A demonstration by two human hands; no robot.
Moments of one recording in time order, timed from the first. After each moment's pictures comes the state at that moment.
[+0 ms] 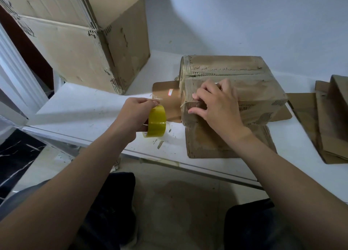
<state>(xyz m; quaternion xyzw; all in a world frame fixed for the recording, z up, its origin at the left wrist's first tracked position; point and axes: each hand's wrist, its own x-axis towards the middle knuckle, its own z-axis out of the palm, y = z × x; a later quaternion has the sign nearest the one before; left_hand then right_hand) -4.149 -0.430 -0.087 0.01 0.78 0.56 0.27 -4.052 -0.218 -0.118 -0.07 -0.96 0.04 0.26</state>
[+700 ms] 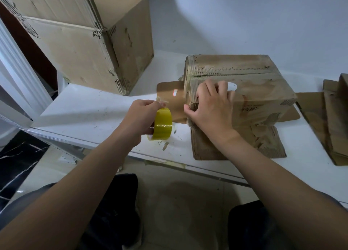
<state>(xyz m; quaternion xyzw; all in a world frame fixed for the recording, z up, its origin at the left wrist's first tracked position) -4.147 -0.431 -0.085 0.02 0.78 0.55 0.28 -4.075 -0.252 -0.128 -0.18 -0.94 -0.01 0.28</state>
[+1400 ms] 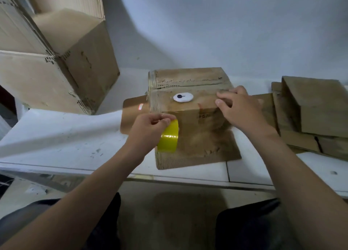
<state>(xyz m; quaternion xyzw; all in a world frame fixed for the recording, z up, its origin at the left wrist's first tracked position) -4.082 -0.361 -0.073 0.20 0.77 0.55 0.26 -3.974 -0.114 -0.074 -0.33 -0.93 0.11 0.10</state>
